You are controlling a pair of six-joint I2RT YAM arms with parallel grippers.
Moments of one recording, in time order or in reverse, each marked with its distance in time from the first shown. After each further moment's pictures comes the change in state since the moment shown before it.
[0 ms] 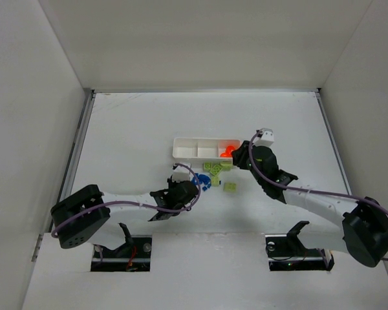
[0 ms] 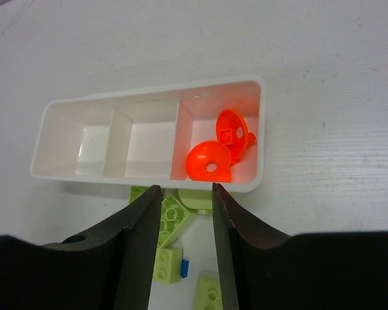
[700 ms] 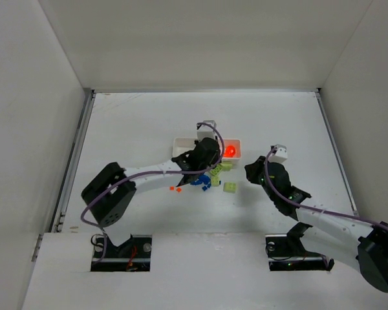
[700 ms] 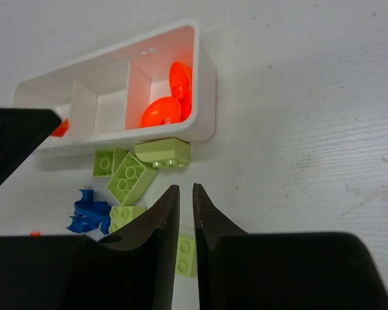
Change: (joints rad) left arm 0.143 0.269 0.520 0.098 0.227 0.052; right arm -0.024 -0.256 -0.228 -0.047 0.003 0.084
